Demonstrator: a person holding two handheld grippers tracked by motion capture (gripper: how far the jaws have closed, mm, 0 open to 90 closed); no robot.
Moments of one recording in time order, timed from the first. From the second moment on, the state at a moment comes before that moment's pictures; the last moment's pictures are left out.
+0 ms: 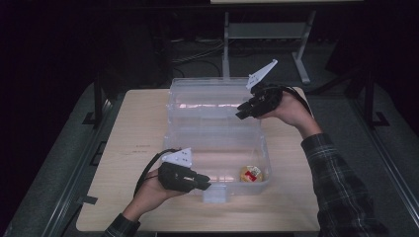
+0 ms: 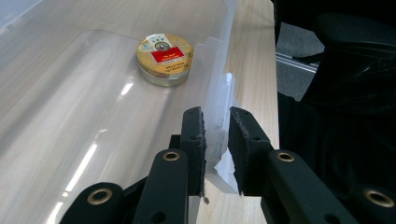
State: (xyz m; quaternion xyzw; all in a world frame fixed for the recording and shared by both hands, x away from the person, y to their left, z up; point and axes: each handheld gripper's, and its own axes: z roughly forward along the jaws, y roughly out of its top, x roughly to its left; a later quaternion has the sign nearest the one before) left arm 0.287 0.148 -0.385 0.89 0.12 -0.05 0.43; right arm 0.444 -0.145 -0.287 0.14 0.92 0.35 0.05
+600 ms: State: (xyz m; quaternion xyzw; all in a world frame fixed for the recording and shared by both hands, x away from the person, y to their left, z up) left arm 0.287 0.148 -0.385 0.89 0.12 -0.05 0.43; right arm 0.451 -0.145 -0.290 0.12 0.93 0.35 0.03
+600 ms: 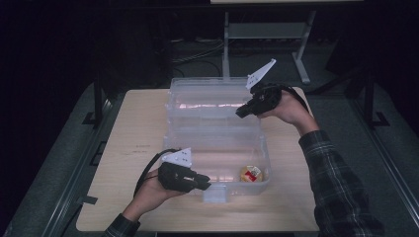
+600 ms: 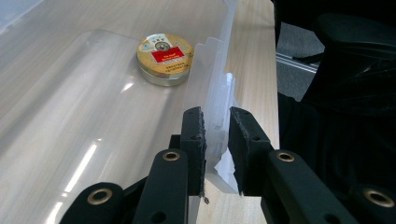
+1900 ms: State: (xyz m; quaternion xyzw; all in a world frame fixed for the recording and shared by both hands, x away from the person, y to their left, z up) left arm 0.286 0.148 -0.383 0.89 0.14 -0.03 0.43; right arm 0.429 -0.150 -0.282 0.08 0.93 0.36 0.02
